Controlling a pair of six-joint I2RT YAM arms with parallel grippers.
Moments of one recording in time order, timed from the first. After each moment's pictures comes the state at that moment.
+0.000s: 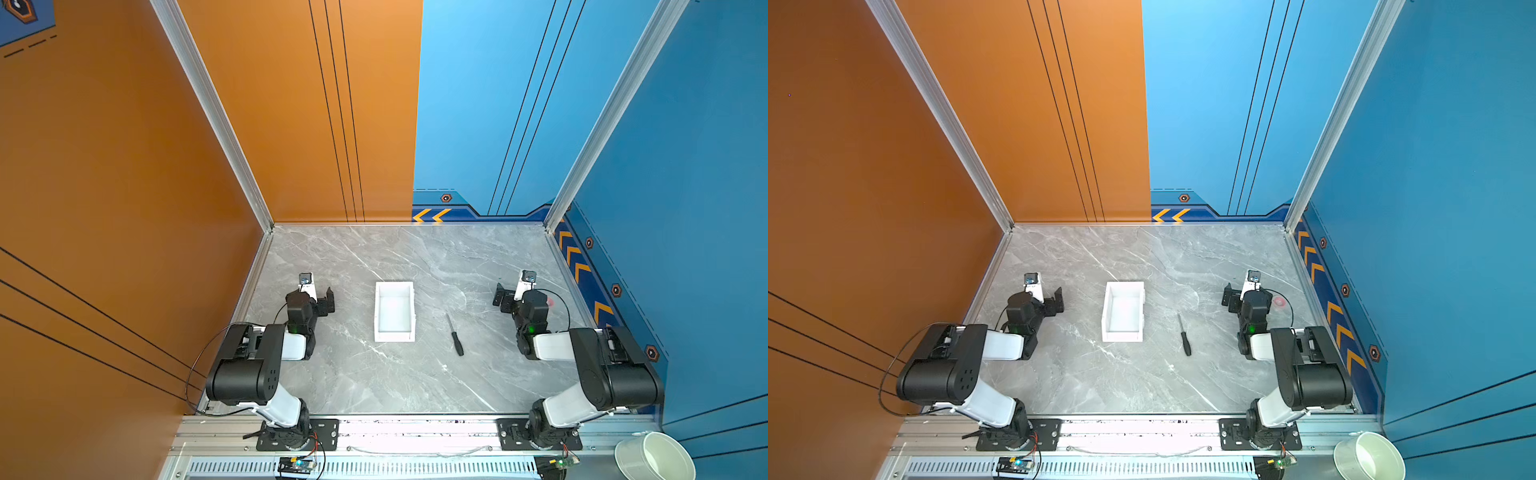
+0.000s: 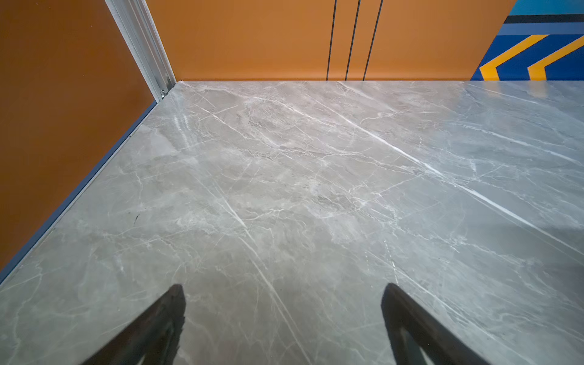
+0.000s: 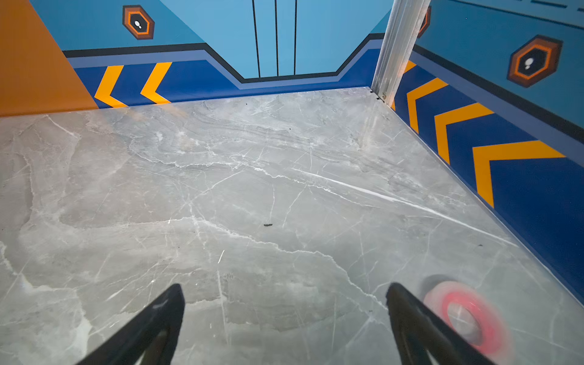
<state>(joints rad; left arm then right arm) 0.00 1.58 0.35 0.86 -0.09 -0.02 0.04 1.55 0.36 0.84 0.19 0.07</state>
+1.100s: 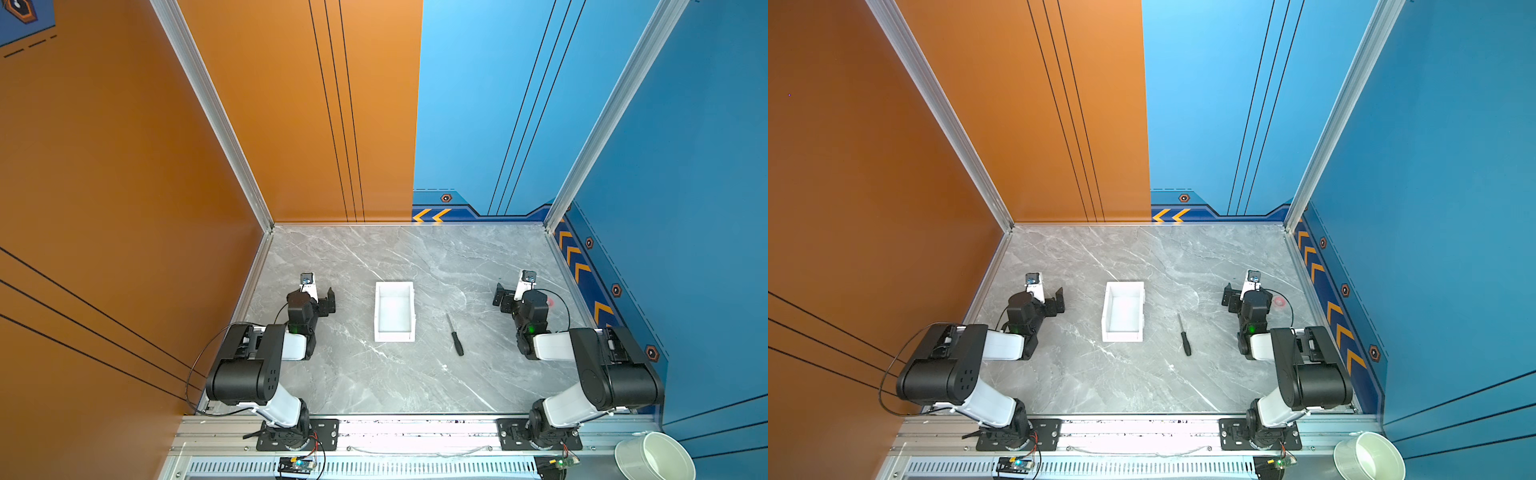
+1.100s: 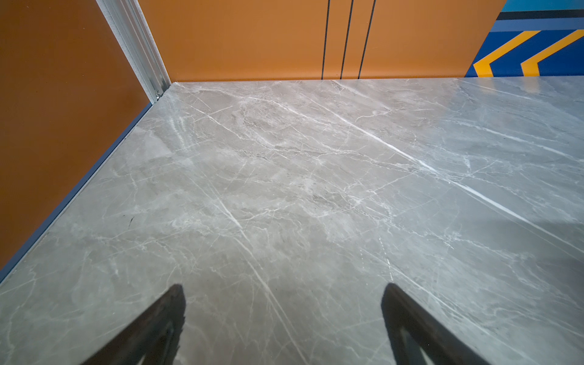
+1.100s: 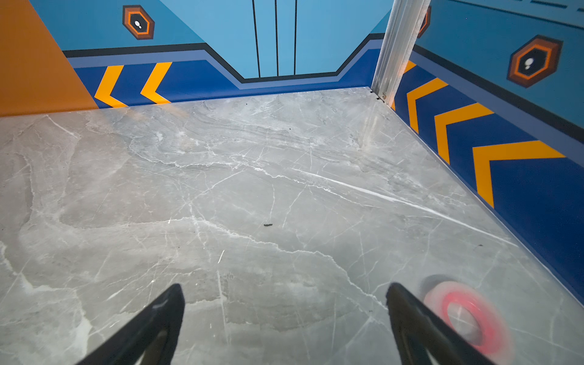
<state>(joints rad) 0.00 1.58 0.35 0.86 -0.08 0.00 0.04 1.55 0.36 0.84 0.19 0.07</state>
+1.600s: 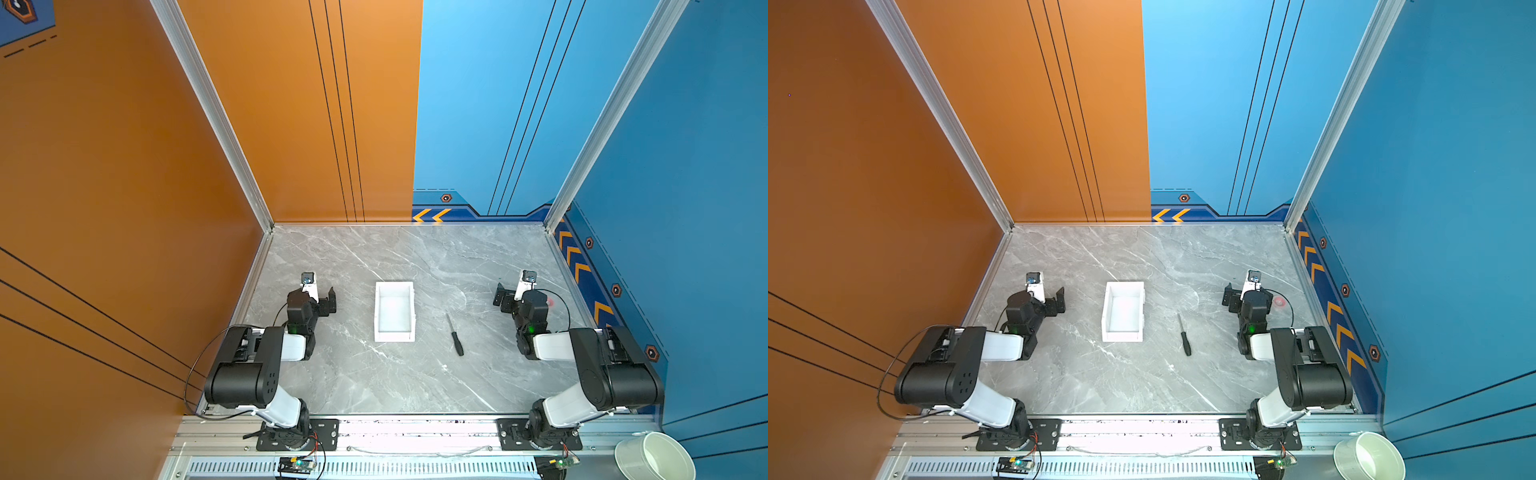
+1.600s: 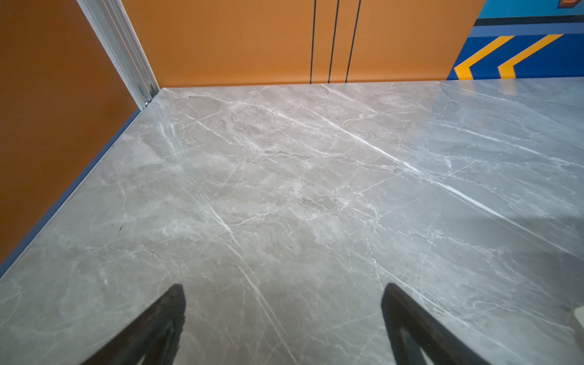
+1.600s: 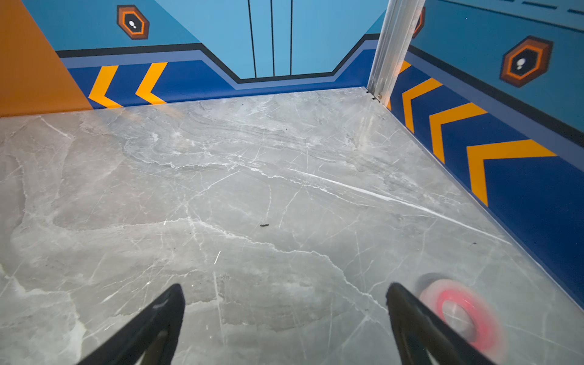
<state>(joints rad) -0.01 1.53 0.35 0.85 -0.03 0.02 0.05 1.55 0.36 0.84 0.25 0.08</state>
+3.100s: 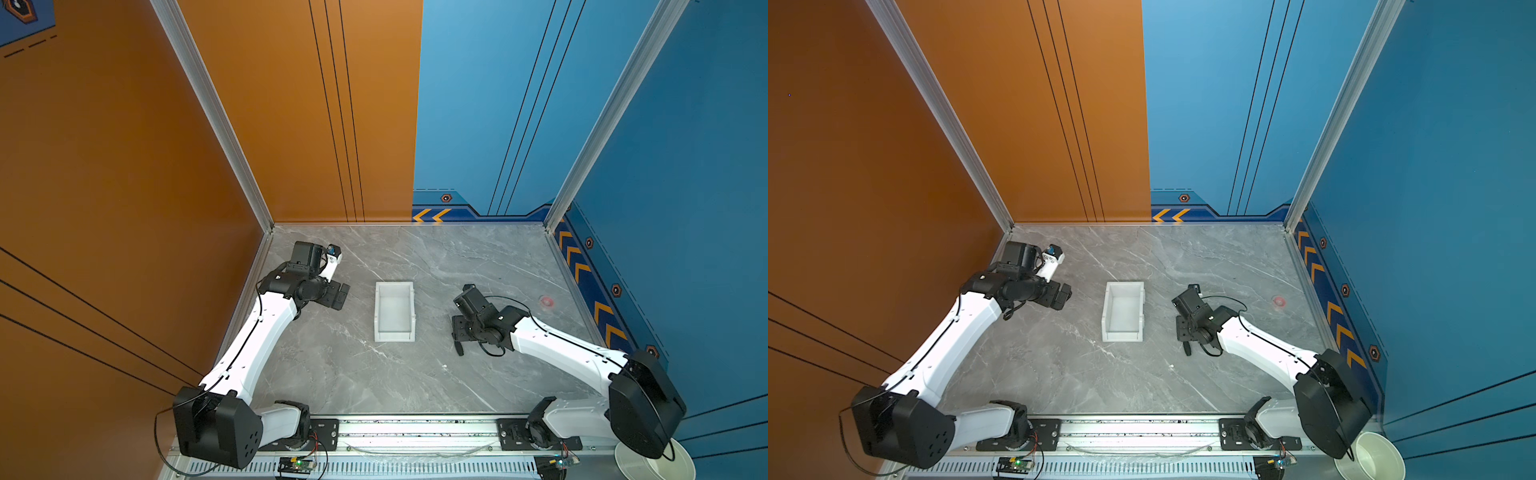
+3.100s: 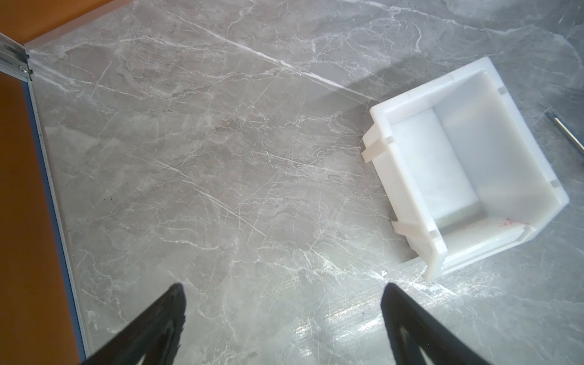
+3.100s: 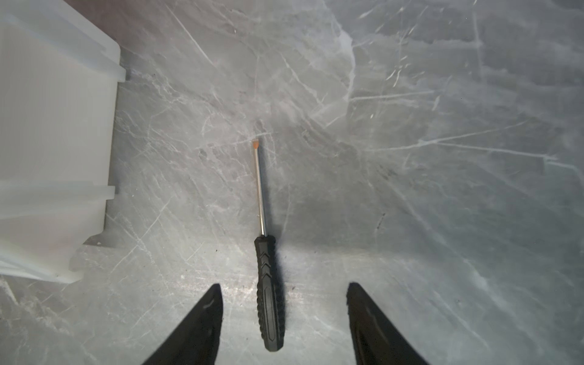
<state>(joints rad) -0.18 1.26 1.16 -0.87 0.02 0.20 0.68 1.36 0.82 -0.60 0.20 0.56</state>
